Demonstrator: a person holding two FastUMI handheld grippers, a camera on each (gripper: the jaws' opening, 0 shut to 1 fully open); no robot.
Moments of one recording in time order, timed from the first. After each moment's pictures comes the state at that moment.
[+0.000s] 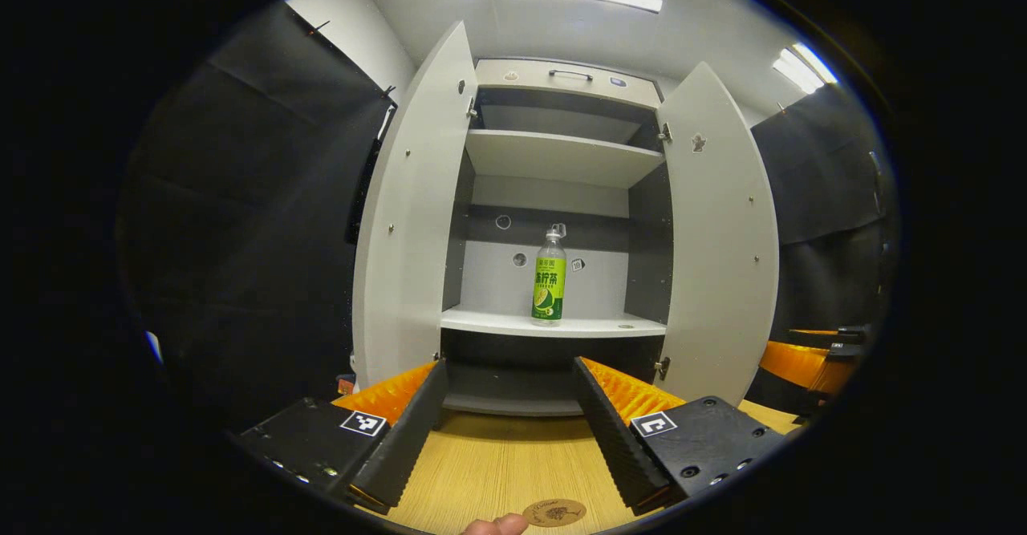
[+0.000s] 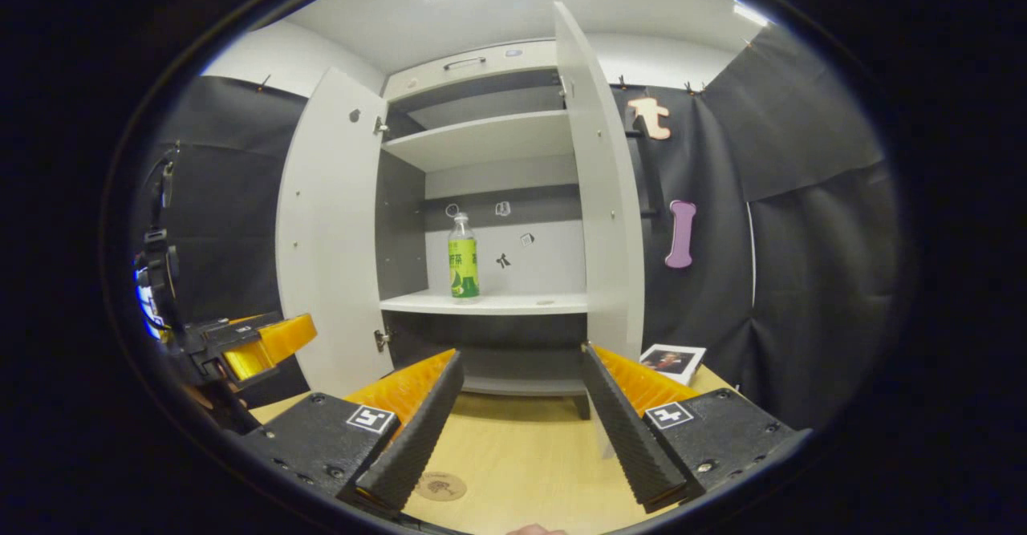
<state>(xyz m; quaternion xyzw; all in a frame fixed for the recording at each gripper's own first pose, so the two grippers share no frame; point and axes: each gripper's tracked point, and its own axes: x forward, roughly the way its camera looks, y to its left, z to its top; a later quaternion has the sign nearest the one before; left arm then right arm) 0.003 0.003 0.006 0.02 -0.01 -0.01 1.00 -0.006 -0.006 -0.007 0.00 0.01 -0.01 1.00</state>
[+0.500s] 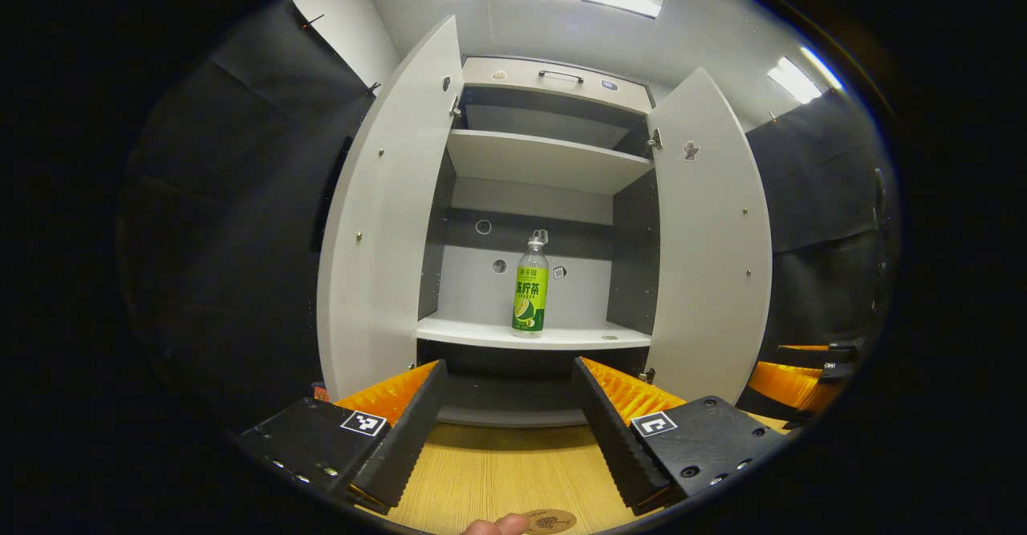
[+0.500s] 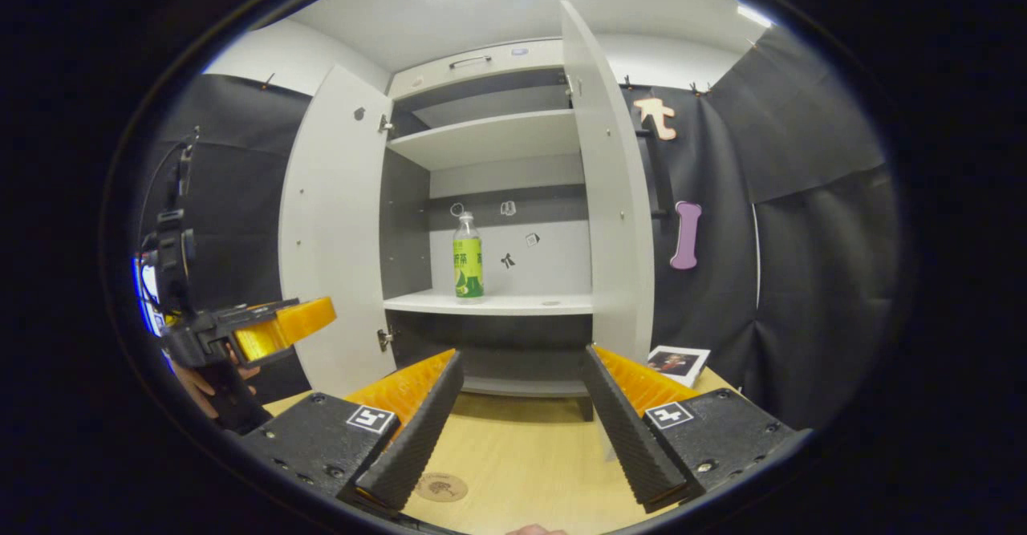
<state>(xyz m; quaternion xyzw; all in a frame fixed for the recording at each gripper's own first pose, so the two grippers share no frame) 0.044 -0.011 0.027 0.01 -0.02 -0.05 1.00 -0.001 0.000 -0.007 0.00 0.01 0.00 1.00</state>
